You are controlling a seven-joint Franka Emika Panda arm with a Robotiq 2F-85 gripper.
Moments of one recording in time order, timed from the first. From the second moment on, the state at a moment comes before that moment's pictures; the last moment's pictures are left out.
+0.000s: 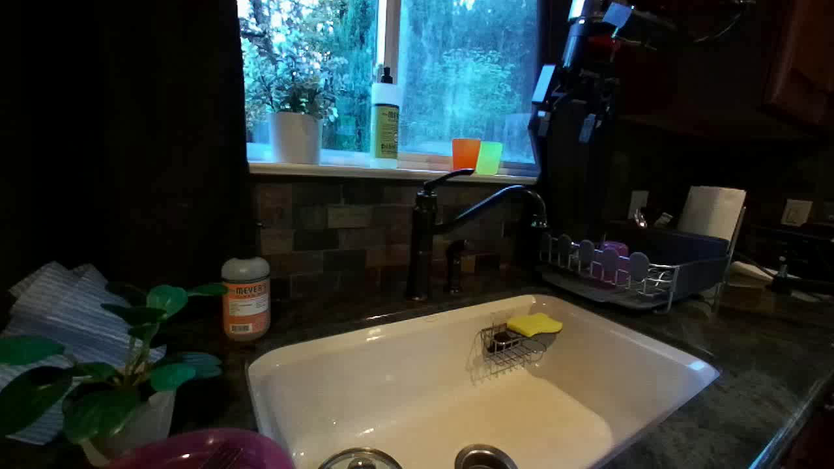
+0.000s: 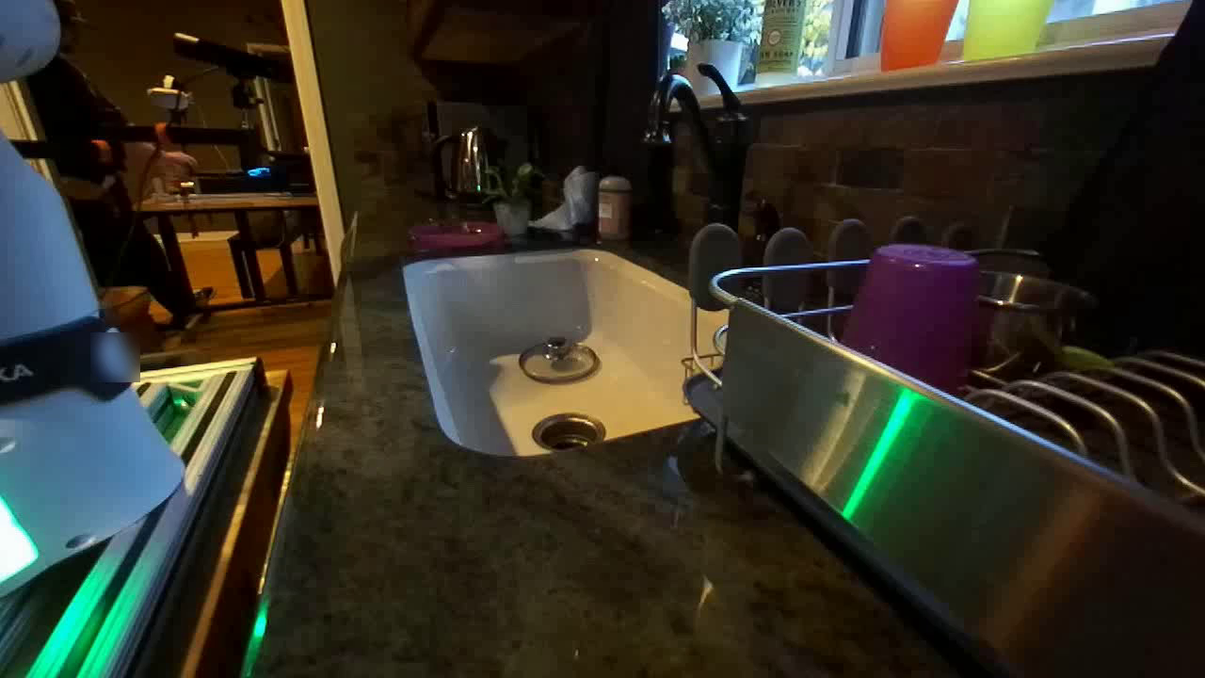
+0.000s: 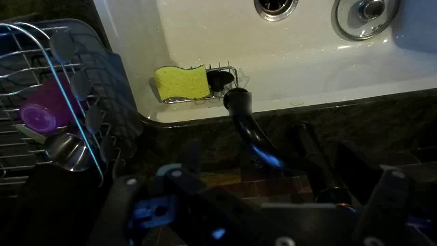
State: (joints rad) arm -0.01 -0.39 0.19 -2.16 -0.02 1.97 0.34
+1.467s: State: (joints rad) arm -0.07 -0.28 -0.06 -2.17 0.03 2.11 0.16
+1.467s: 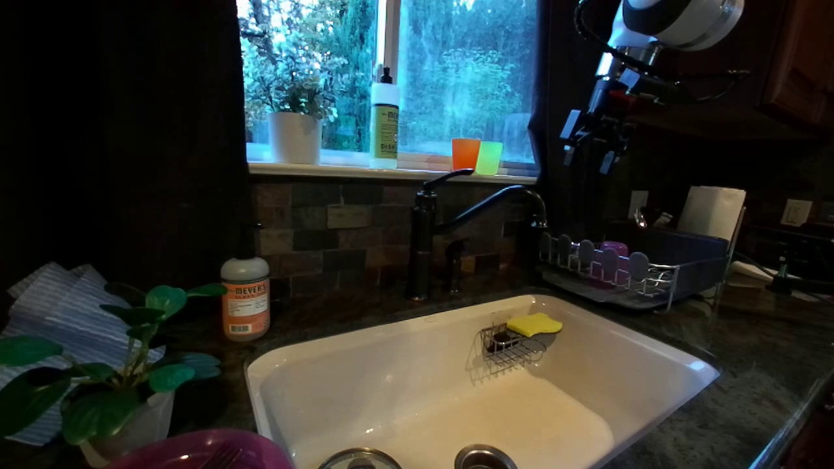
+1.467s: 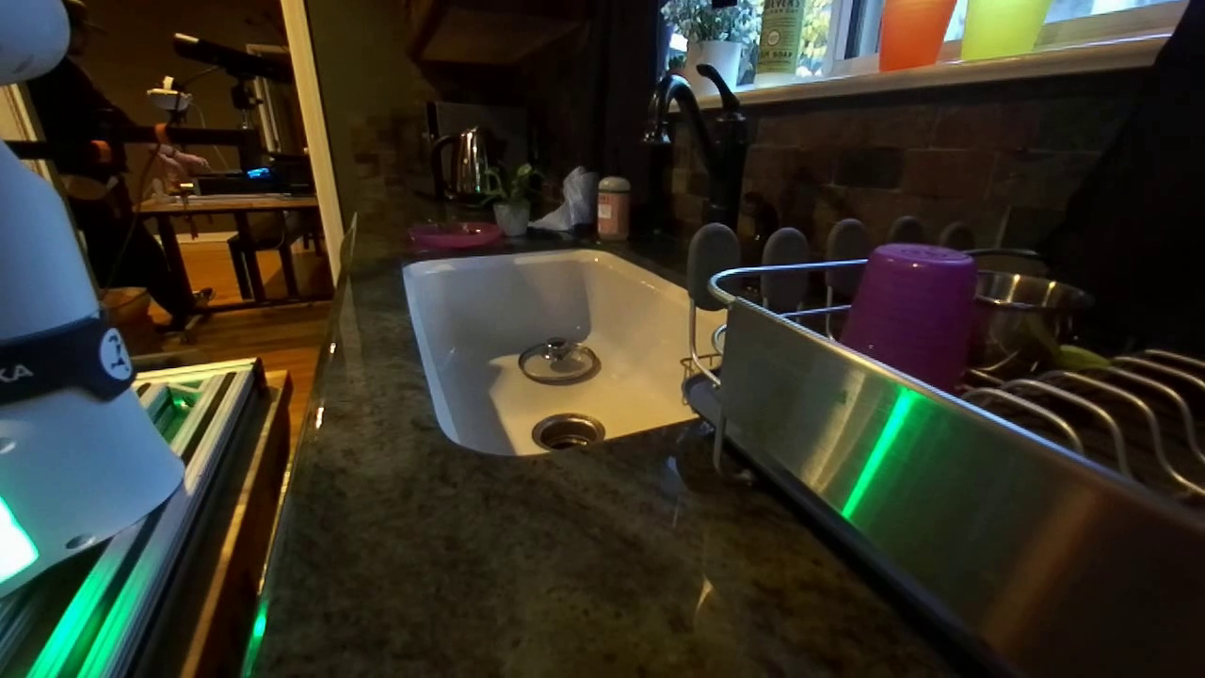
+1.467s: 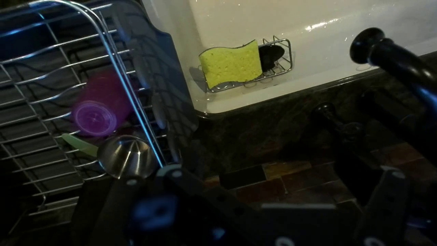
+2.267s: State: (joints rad) arm -0.06 -0.27 -0.06 -2.16 0.03 2.11 0.16
